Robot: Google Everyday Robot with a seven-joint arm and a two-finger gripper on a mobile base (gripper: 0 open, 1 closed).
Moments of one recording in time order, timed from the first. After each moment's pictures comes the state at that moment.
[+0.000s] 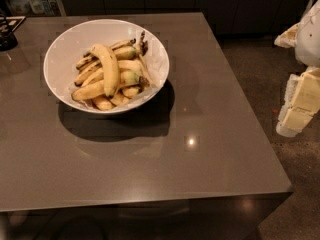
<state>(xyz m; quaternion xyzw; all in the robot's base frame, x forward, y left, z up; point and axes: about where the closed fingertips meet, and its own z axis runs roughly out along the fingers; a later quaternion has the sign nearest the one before) 0.438 -0.216 0.977 -0.60 0.78 -0.04 0.16</state>
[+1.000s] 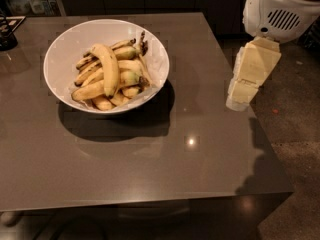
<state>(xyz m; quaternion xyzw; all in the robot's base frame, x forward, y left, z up) 0.464 -0.147 1.007 -0.58 0.80 -0.05 0.16</state>
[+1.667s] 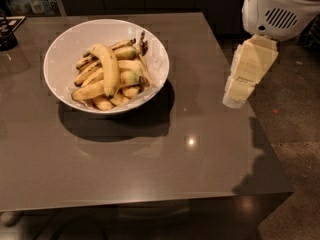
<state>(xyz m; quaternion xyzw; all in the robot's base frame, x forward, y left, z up) 0.468 -0.142 1.011 -0.57 0.80 -0.06 0.17</state>
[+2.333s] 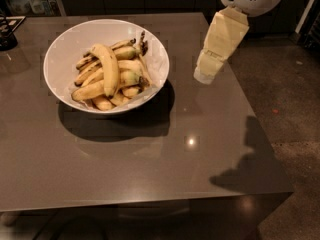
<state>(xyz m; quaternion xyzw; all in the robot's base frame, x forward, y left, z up) 0.487 -0.115 1.045 -0.50 0.83 -0.09 0.21</state>
